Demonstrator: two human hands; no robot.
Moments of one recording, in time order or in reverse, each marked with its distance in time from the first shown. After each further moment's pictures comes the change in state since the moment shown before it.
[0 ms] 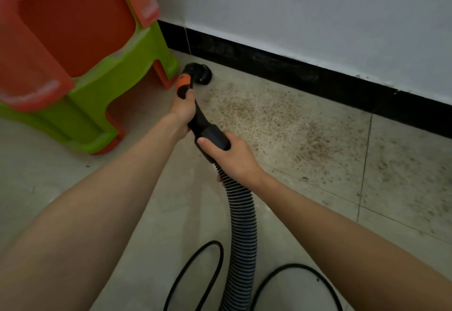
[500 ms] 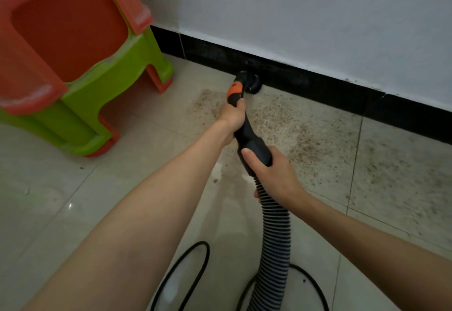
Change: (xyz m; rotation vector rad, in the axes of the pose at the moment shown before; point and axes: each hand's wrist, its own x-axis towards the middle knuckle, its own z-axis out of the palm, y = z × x) left_hand -0.059 0.001 0.095 0.129 -0.251 -0.016; right_hand -0.042 0.033 -0.071 -0.045 0.198 0.072
